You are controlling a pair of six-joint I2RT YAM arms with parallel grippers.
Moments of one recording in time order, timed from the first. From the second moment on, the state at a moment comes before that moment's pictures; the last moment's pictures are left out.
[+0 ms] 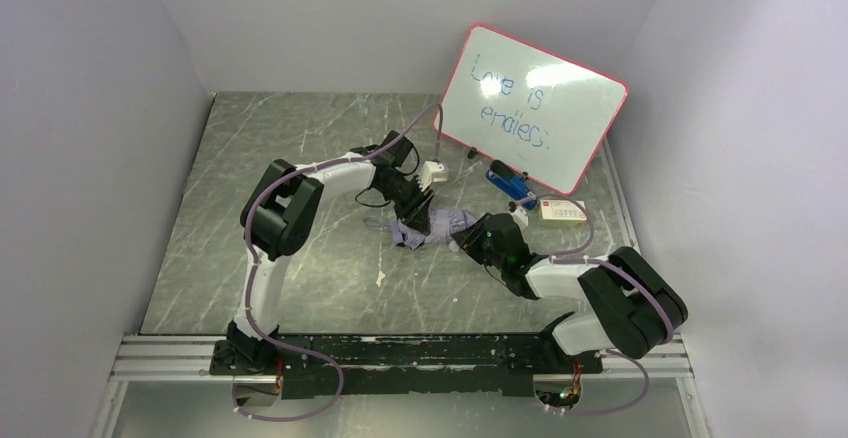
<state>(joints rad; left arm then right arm) -0.62 2.16 1.49 -0.50 0.78 0.38 0.58 1.38 0.28 0.48 0.15 1.11</state>
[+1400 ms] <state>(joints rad) -0.62 2.16 1.49 -0.50 0.78 0.38 0.56 1.41 0.26 0.52 0.06 1.21</state>
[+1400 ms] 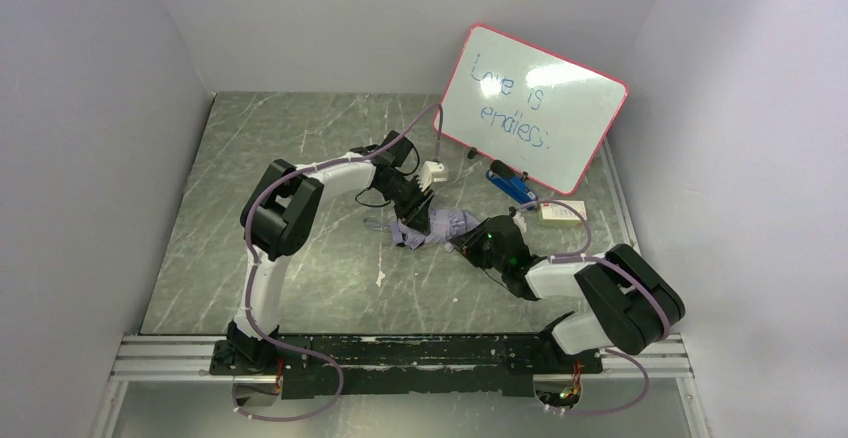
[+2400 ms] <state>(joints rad) -0.62 2.17 1.50 -0.51 0.78 0.38 0.56 1.26 0.12 0.55 -0.01 1.06</state>
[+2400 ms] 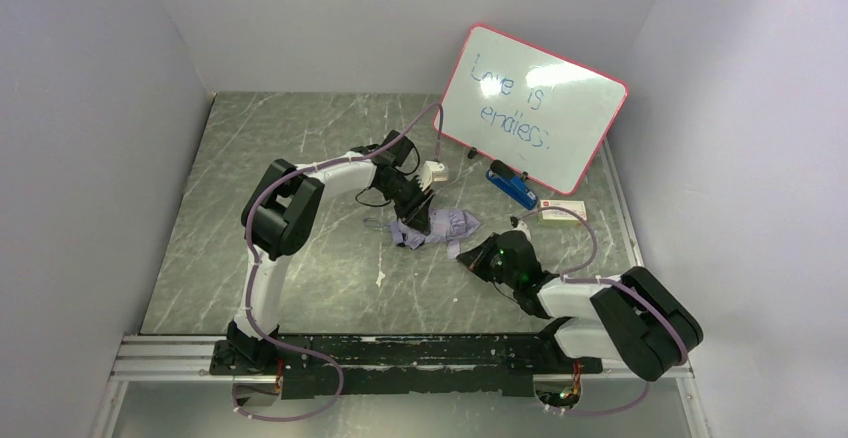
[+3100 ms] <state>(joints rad) -0.62 2.17 1.51 -0.52 0.78 0.37 0.56 1.04 0.13 0.46 0.04 1.00</state>
